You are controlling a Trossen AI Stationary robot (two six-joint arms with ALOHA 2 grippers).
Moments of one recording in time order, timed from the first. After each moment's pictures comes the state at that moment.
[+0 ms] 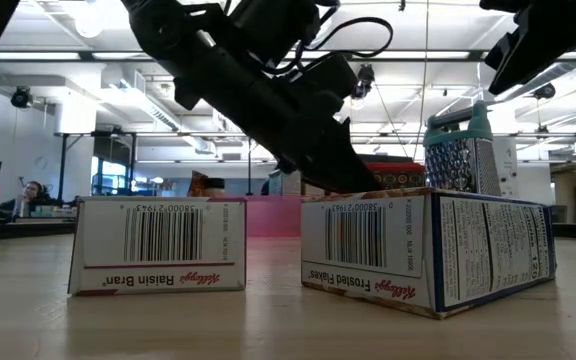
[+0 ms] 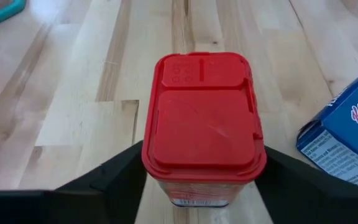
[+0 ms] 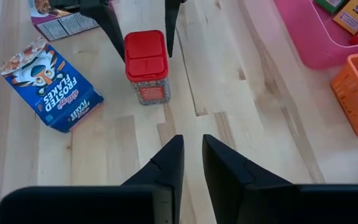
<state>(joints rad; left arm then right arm) -0.13 1.96 1.15 0.24 -0.13 -0.03 0.34 0.88 0.78 -0.81 0.30 0.45</state>
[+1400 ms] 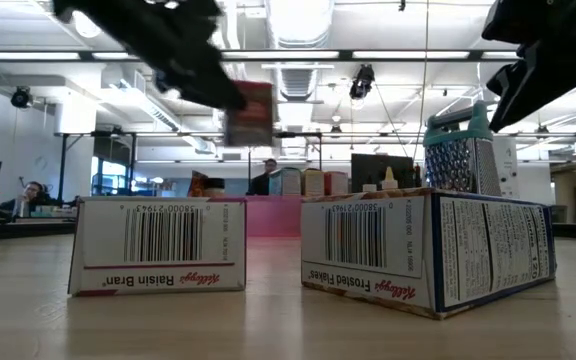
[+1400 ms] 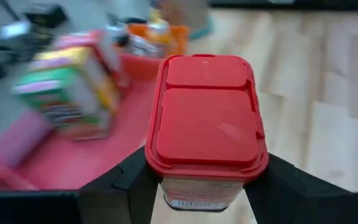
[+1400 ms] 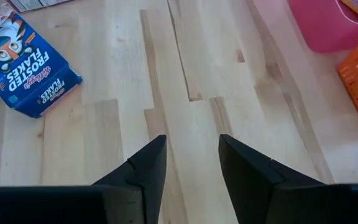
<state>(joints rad) -0.13 1.29 0.81 -0.08 -0.58 -0.19 0.34 0.88 0.65 -0.71 0.32 0.44</state>
